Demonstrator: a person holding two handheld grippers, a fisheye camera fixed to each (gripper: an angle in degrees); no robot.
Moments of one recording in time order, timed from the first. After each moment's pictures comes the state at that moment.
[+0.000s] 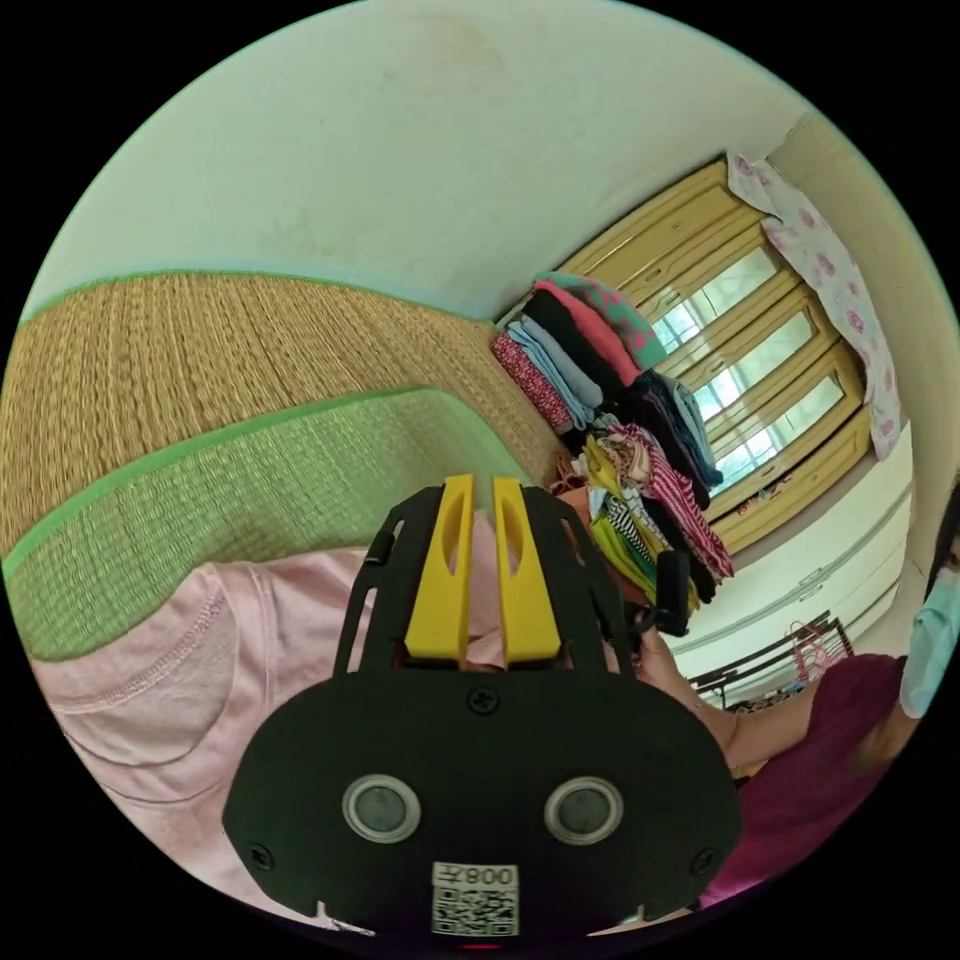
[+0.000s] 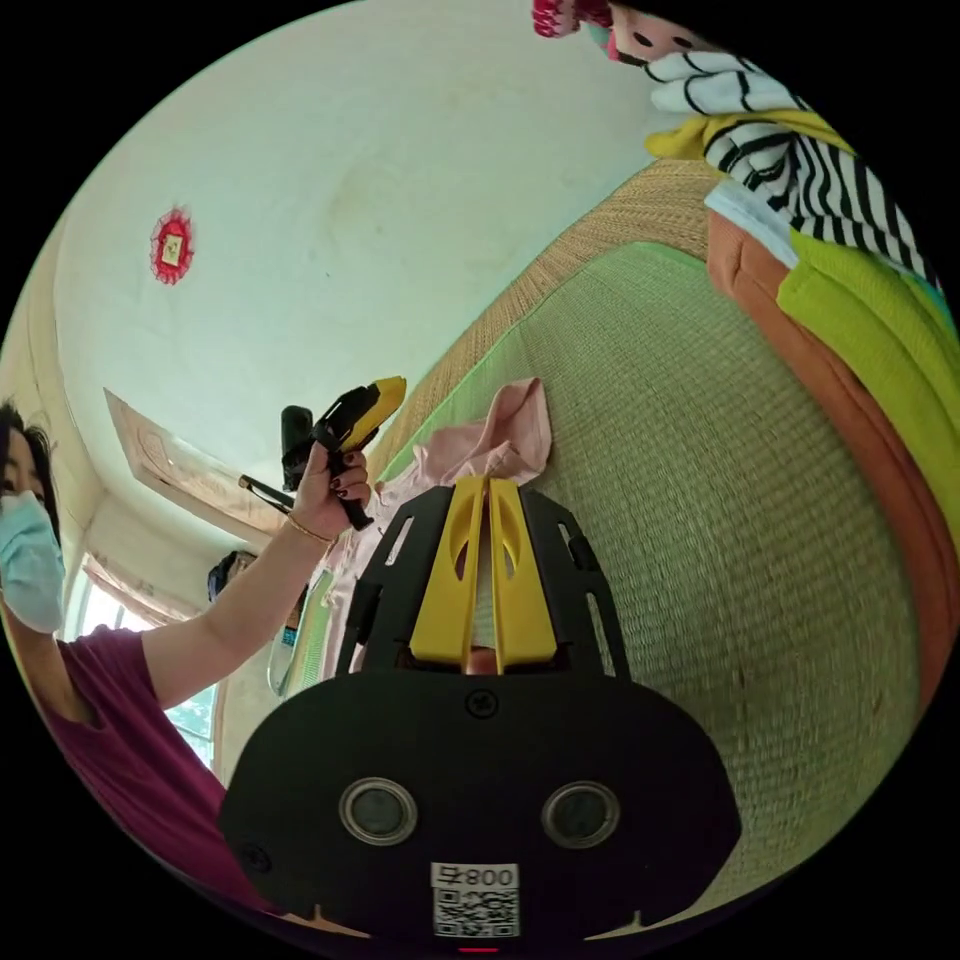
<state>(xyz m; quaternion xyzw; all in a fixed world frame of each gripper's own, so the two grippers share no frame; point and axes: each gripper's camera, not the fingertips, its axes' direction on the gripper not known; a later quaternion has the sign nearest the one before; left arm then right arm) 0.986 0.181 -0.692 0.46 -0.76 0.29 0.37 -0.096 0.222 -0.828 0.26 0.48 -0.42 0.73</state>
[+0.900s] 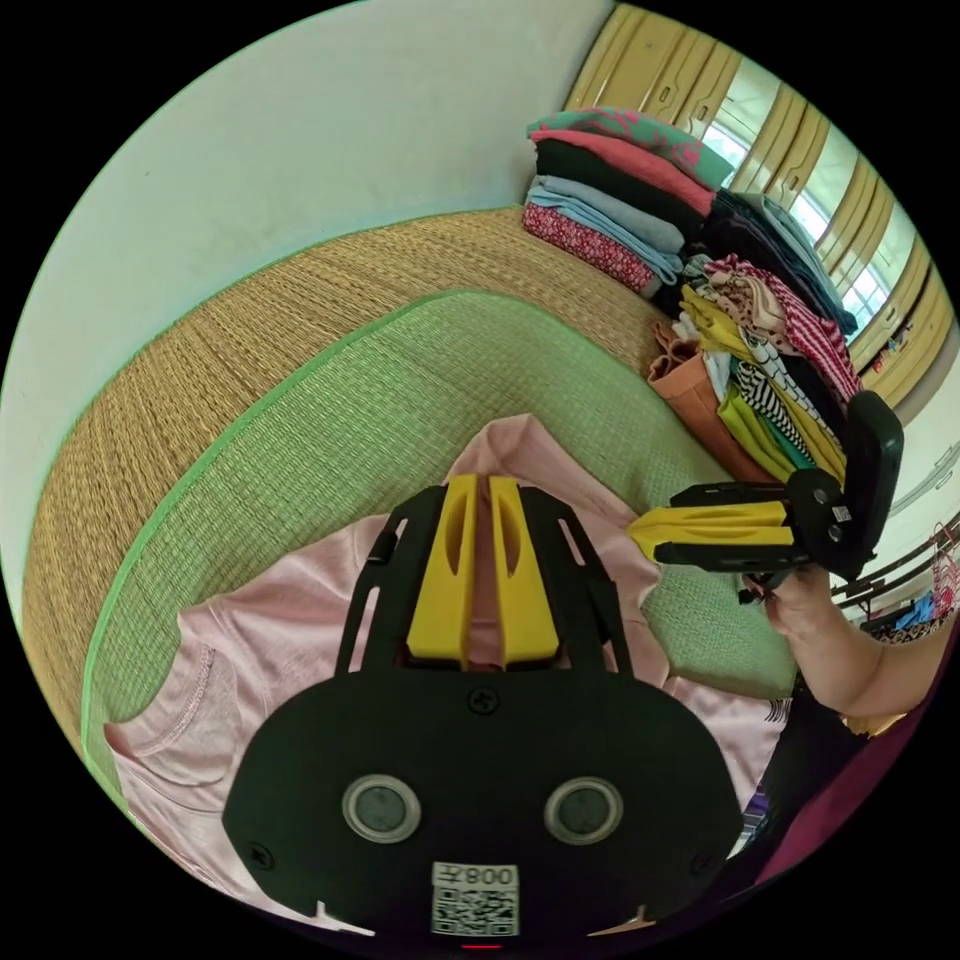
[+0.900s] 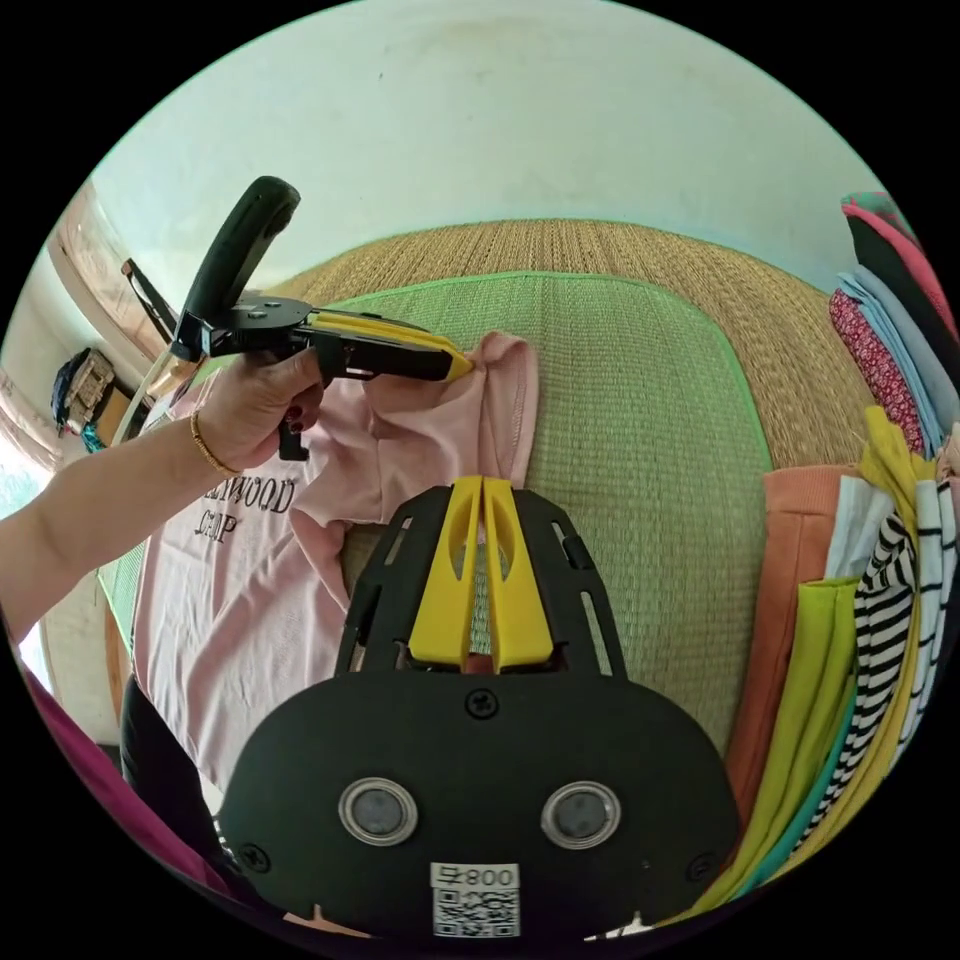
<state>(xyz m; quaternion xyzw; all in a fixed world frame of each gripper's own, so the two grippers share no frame) 0.955 0.003 -0.678 0.39 -0.87 0.16 0.24 -0.114 0.187 -0.704 0.15 0.73 -0.42 0.52</state>
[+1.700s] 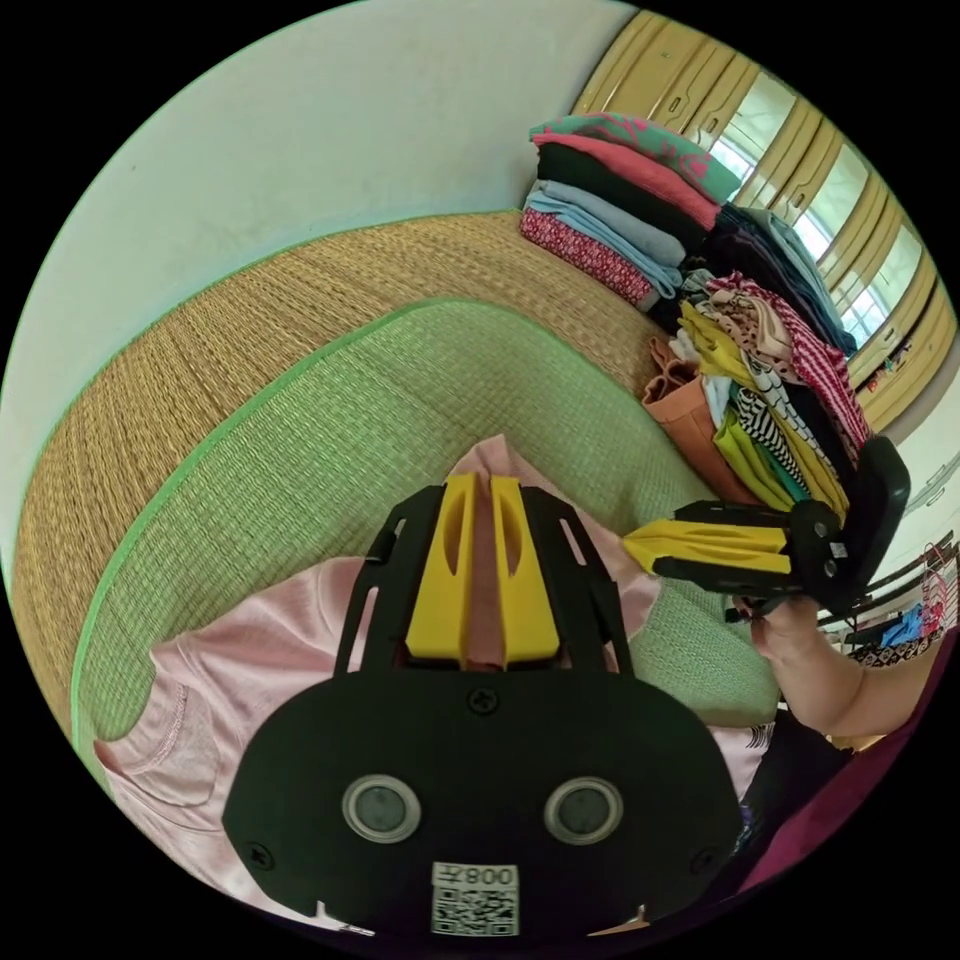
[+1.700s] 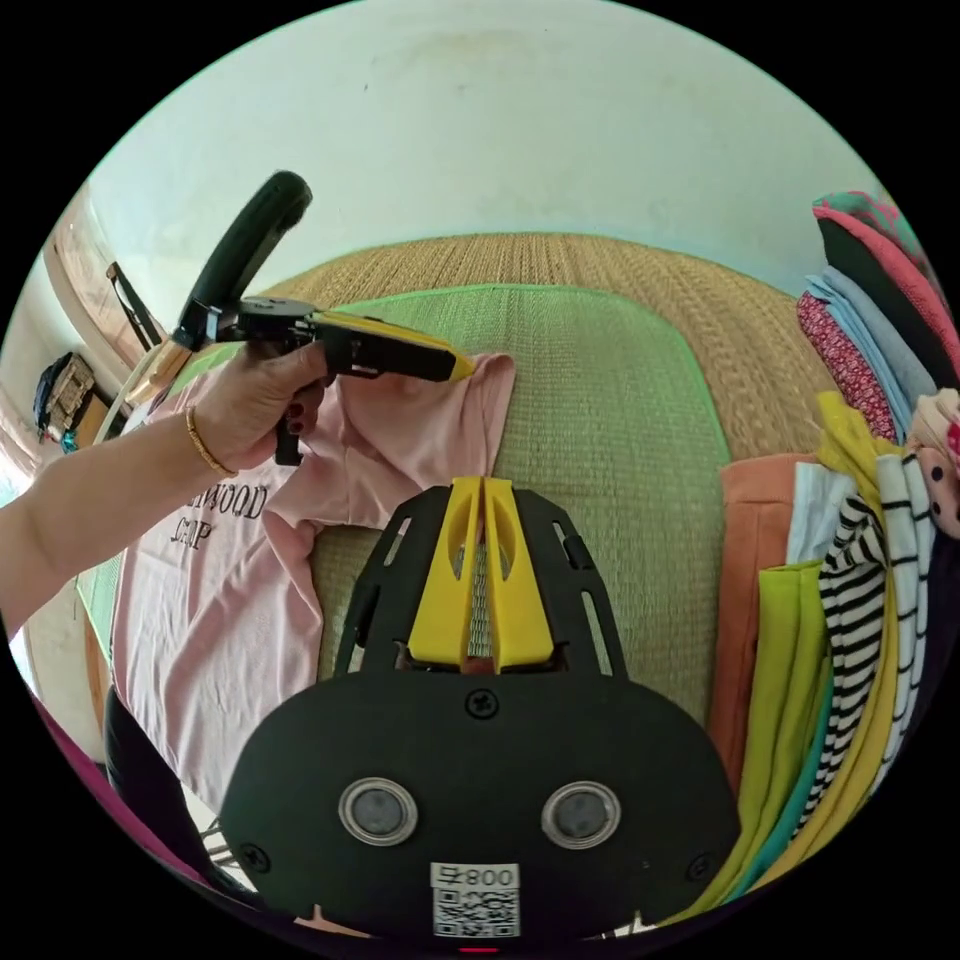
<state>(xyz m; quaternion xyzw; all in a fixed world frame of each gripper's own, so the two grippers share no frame) 0.918 0.023 -0.668 0.39 -0.87 0.17 0.25 -0.148 0.214 -0.688 0.19 0.73 -0.44 0.48</state>
